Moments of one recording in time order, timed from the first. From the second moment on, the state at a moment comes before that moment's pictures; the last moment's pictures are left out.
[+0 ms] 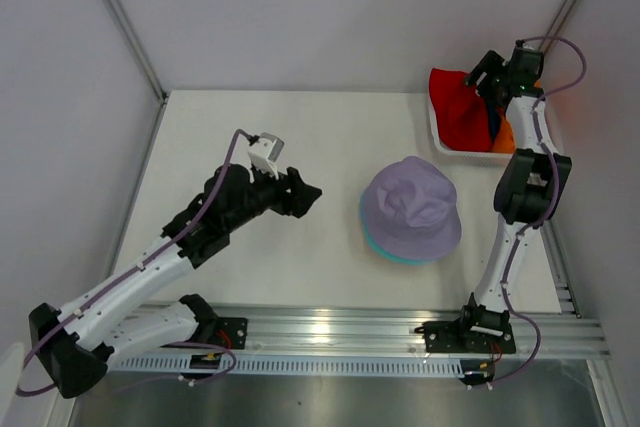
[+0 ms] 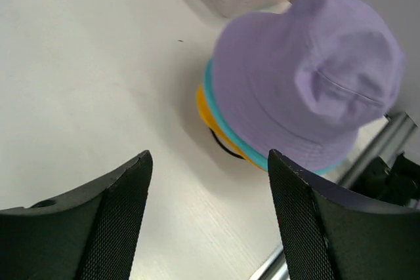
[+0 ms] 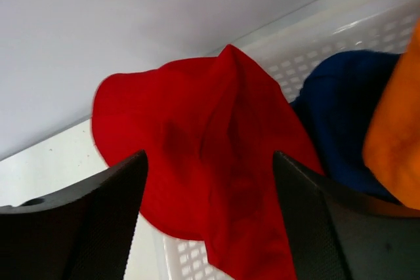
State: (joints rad) left arm -0.77 0.94 0.84 -0.15 0.03 -0.37; right arm -0.21 2.21 2.04 -0.32 -0.24 0.45
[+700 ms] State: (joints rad) left arm -0.63 1.13 1.16 -0.34 0.02 -0.33; right arm -0.18 2.18 2.26 -0.46 -0.24 0.42
